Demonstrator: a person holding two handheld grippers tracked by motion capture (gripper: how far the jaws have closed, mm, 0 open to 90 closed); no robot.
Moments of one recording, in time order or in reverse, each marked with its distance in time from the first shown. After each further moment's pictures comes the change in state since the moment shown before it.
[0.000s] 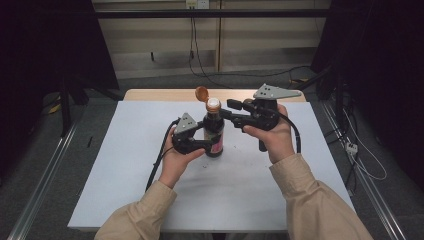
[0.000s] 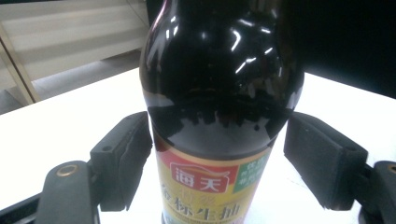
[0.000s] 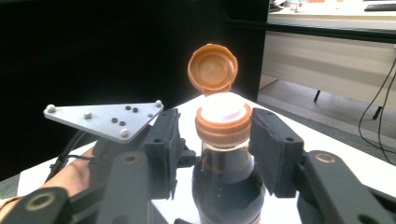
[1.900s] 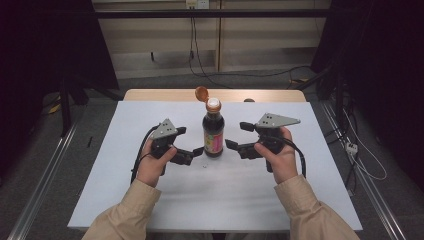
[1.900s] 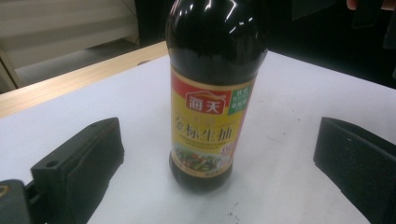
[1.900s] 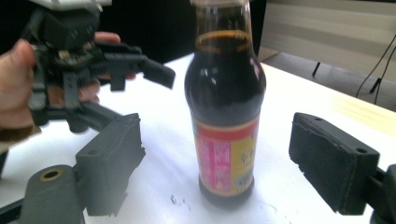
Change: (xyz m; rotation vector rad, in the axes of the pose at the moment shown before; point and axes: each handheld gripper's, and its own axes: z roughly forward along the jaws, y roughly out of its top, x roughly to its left) left arm 0.015 -0.013 -0.053 0.033 -0.080 -0.010; right arm -0.004 -0.071 -0.013 0.105 -0.009 -0.026
